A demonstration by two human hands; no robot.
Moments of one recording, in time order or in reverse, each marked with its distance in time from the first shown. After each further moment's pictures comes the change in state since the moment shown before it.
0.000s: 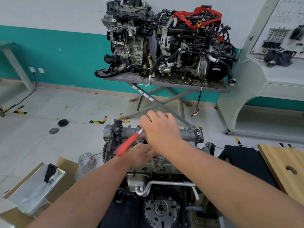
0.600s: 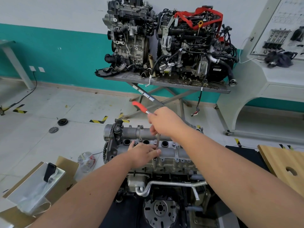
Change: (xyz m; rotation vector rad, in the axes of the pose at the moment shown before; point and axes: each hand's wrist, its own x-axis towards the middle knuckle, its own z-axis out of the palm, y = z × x) left_hand -0.004 0.011 -0.004 0.076 -0.103 -0.009; right_hand 0.039 0.017 -0.026 0.816 -0.615 0.739
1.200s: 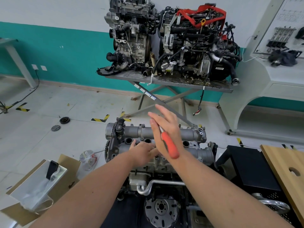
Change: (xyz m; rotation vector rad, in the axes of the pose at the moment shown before) left_hand 0.000 0.001 0.000 -0.080 0.064 0.020; right_hand -0.008 0.055 0.053 0.079 0.662 -0.715
